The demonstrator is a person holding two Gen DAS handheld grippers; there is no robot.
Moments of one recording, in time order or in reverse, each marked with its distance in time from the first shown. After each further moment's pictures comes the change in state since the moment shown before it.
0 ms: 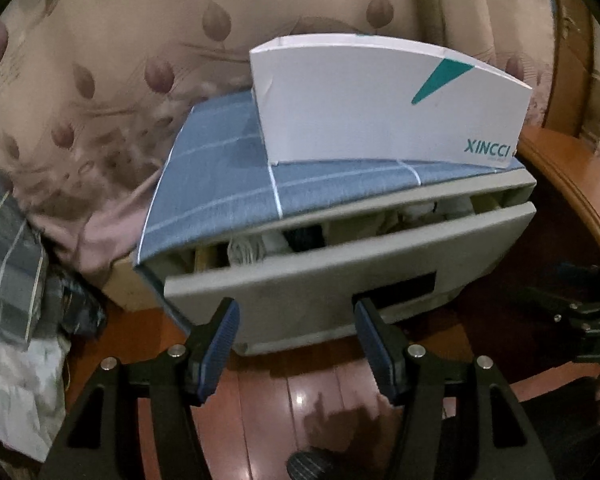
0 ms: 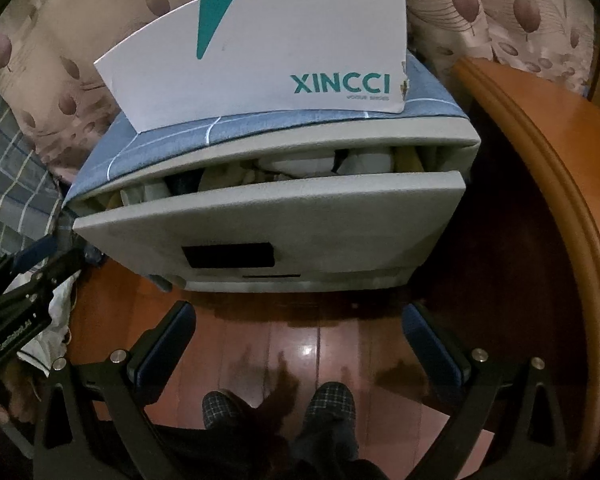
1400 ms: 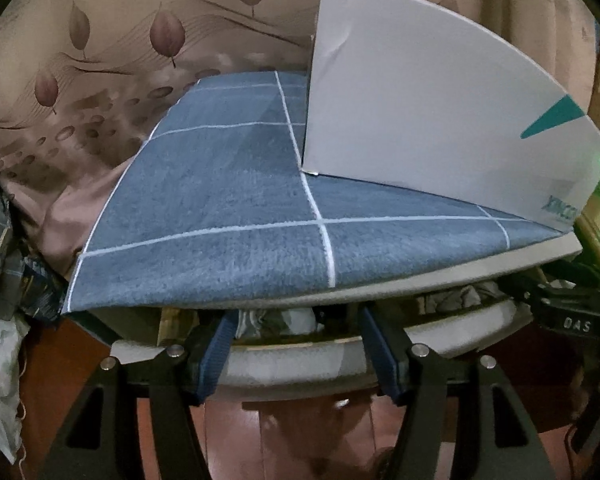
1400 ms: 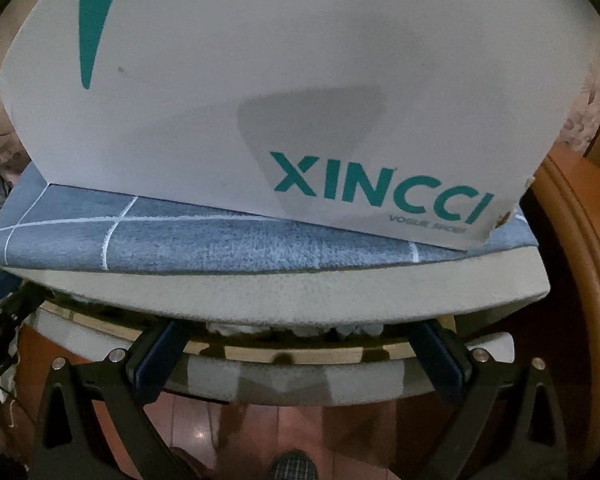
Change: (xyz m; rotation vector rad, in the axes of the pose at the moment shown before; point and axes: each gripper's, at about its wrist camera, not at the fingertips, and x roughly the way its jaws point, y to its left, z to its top) left arm 0.095 0.037 0.029 -0.170 0.008 -0.070; right arm 0.077 -0.001 0.089 -0.076 -0.054 -0.163
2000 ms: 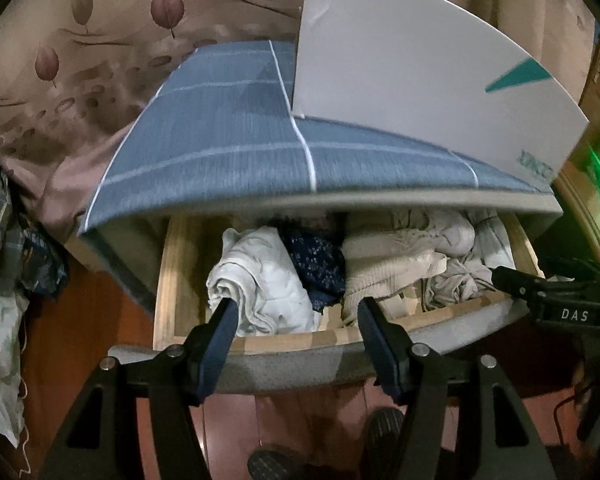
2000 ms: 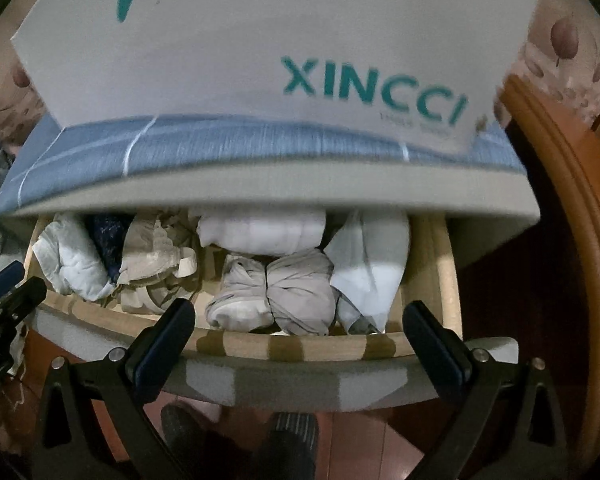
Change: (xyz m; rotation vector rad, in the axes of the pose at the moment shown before) left arm -0.033 -0.005 -0.039 0.000 0.124 -0.038; right arm -0.009 -0.002 -0.017 -0.005 0.159 0.018
